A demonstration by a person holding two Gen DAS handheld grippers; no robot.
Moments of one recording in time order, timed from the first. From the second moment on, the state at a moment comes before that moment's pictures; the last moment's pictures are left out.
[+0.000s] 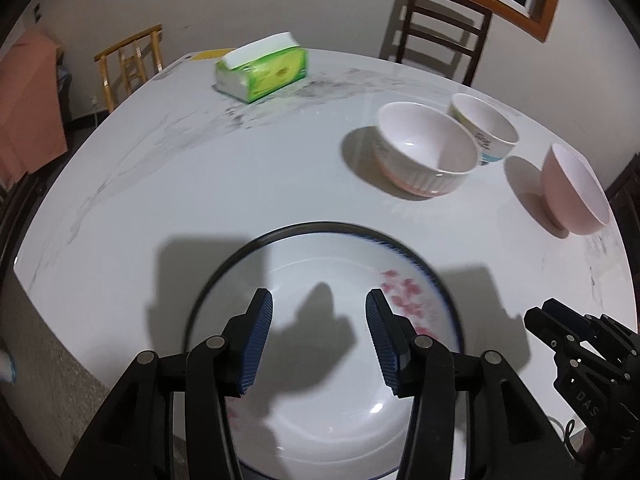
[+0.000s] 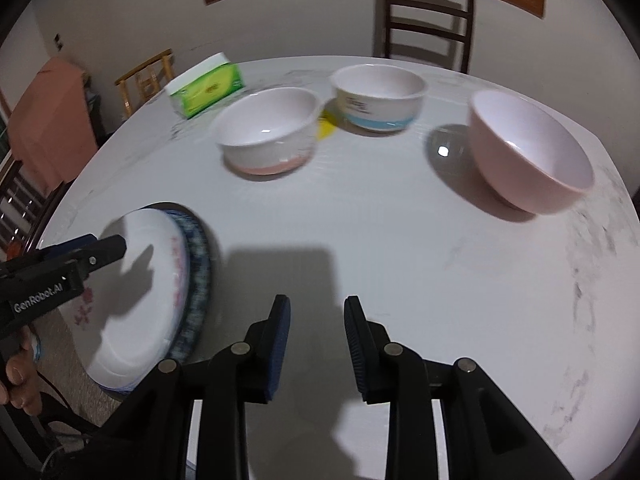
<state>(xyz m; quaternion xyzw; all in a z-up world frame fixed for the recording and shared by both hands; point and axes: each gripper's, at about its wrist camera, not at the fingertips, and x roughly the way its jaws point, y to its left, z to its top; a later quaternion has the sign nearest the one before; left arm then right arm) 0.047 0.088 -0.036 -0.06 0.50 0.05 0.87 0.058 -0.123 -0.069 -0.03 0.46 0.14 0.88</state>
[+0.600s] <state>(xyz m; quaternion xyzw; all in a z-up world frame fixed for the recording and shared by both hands) 0.100 -0.042 -0.017 -0.02 0.50 -0.08 0.86 0.071 -0.272 -0.060 0.04 0.45 0.06 0.89</state>
